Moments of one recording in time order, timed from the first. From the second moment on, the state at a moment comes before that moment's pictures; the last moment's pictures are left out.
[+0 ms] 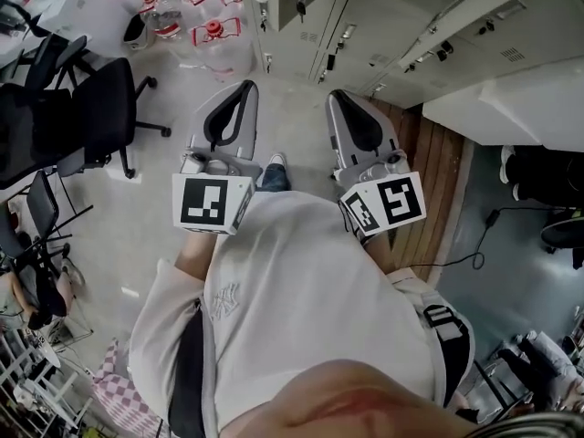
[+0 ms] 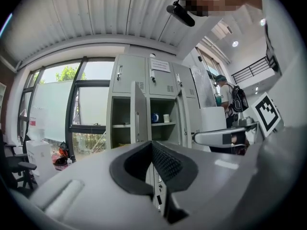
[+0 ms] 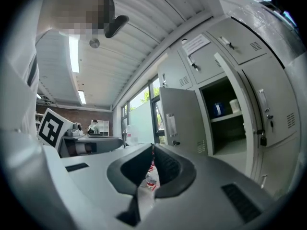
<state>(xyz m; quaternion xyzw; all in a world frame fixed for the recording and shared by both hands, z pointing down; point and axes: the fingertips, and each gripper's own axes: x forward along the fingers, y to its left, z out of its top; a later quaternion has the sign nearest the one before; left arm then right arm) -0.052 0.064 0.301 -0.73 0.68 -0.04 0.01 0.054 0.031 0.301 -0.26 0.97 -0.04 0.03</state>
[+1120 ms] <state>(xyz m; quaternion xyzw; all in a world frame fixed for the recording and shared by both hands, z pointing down) -0.134 -0.071 0.291 -0.65 0.76 -0.02 0.01 -0.068 -0.132 0.257 -0.08 0.99 0.00 0.06</state>
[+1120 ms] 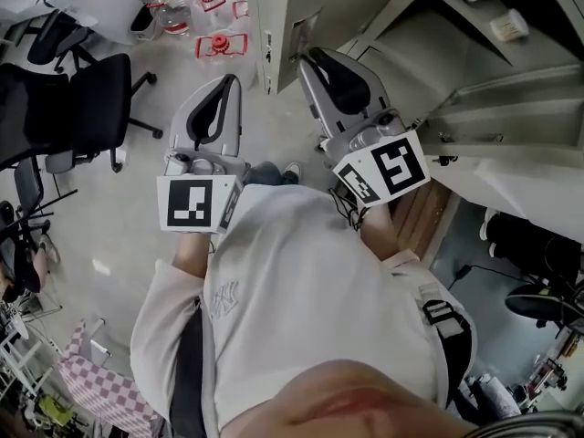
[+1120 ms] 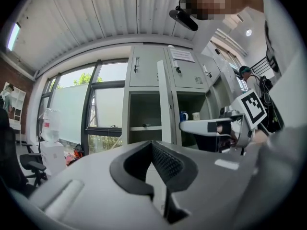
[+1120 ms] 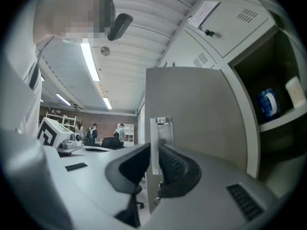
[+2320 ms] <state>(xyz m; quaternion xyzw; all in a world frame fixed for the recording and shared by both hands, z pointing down) -0.266 -0.102 0.283 -0.65 0.76 -0.03 0.01 -0.215 -0.210 0.262 -0.16 0.98 0.05 0.03</state>
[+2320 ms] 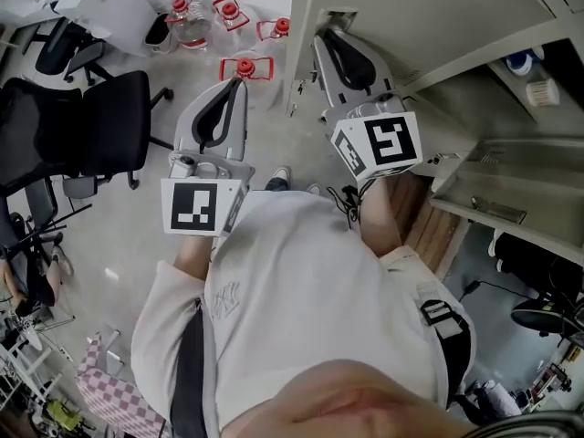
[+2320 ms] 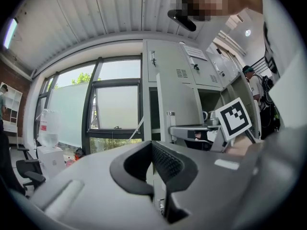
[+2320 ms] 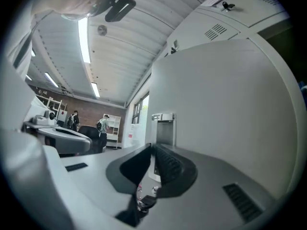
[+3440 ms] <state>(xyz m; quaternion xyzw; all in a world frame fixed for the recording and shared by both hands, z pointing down) -0.303 -0.134 0.290 -0.67 0.74 -0.01 0.00 -0.247 -0.292 0.274 -0.28 0.96 0.03 0.03</state>
